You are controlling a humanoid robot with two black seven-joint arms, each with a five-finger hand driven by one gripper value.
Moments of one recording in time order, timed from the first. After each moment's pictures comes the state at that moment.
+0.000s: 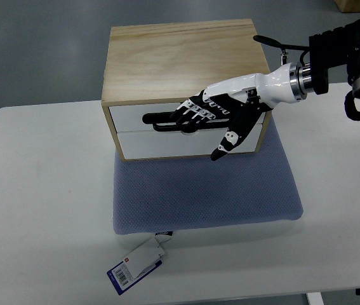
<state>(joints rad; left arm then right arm) 0.00 0.00 -0.08 -0.16 0.00 -0.02 0.08 1.20 -0.65 0.40 1.48 -0.60 0.61 -0.28</state>
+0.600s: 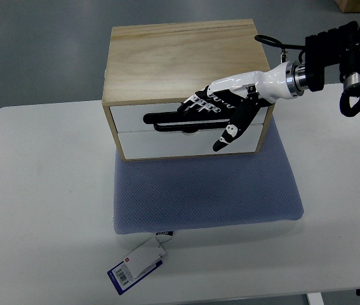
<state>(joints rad) 0.00 0.00 -0.08 -0.16 0.00 -0.02 0.08 1.20 -0.61 0.41 1.36 -0.66 0.61 -0.27</state>
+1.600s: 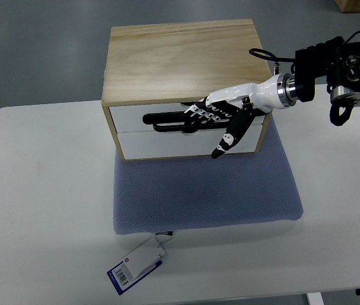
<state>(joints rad) 0.00 0.00 -0.08 -0.16 0.00 -0.02 0.08 1.15 -0.55 0.41 1.31 -0.74 0.61 -0.27</state>
